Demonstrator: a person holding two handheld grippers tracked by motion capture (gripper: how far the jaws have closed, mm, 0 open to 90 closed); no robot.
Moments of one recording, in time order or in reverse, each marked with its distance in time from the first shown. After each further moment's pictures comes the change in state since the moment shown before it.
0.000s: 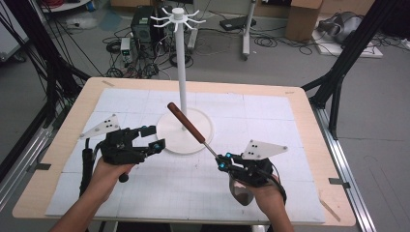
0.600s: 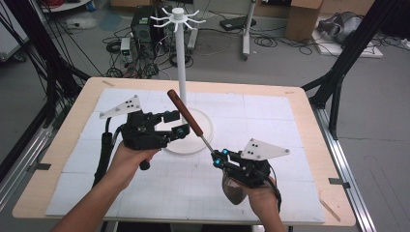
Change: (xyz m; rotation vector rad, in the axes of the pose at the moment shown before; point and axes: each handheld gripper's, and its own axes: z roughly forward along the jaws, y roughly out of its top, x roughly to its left) left arm -0.027 0.039 0.047 -0.002 -0.078 -0.034; right arm 0.017 0.013 0.000 -0.087 -0.050 0.028
